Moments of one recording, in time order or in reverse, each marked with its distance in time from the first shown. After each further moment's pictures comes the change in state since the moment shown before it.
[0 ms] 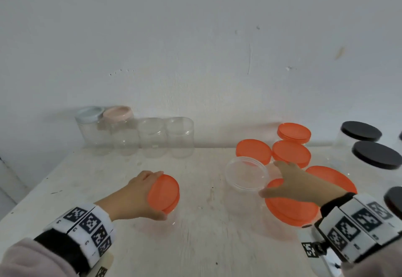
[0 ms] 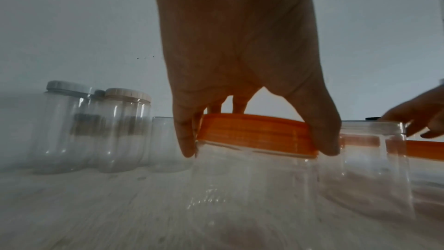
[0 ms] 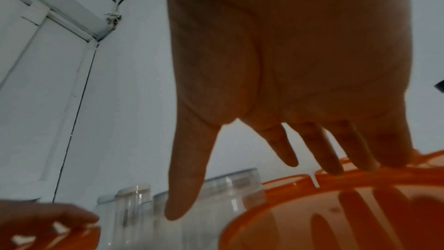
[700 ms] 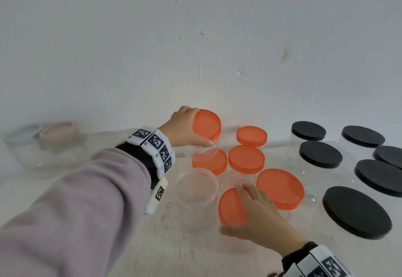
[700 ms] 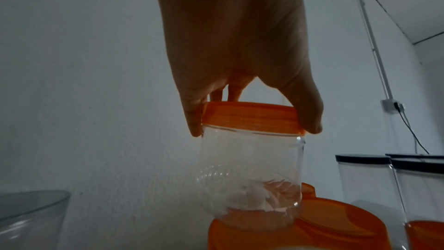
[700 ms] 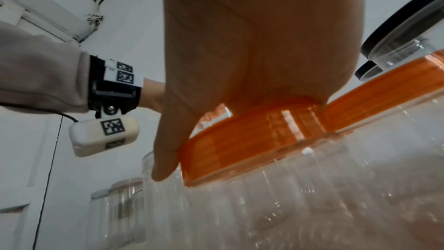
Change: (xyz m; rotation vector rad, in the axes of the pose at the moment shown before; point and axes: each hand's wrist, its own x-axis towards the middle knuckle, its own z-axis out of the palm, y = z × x) left_hand 0.133 0.226 -0.063 0.052 0.274 0.296; right_hand -0.014 0.051 0.044 0.053 0.159 -0.139
